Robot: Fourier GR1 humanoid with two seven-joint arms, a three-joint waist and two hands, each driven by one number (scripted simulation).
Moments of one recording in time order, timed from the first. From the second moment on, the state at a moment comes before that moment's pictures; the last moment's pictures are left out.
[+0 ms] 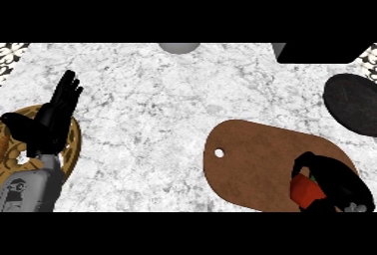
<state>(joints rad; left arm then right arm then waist) -0.23 0.21 0.11 -1.49 0.03 0.05 0.09 0.07 -0.39 0.19 -1.82 0.74 0.56 0.56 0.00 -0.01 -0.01</state>
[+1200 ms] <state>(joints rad) -0.24 0.19 0.10 -1.46 0.01 0.05 0.09 -0.69 -0.10 0.09 -1.39 1.24 0.01 0.97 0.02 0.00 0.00</state>
